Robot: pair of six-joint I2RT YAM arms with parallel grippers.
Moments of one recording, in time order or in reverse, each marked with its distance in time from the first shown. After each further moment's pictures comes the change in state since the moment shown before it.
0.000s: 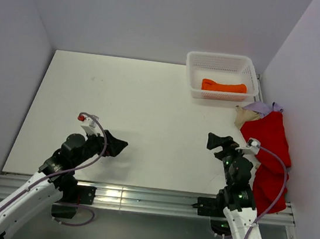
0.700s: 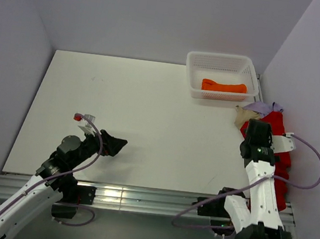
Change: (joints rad) left arm 0.000 -0.092 -0.001 0.014 -0.002 0.000; right arm -0.266 0.700 0.602 -0.557 0.571 0.349
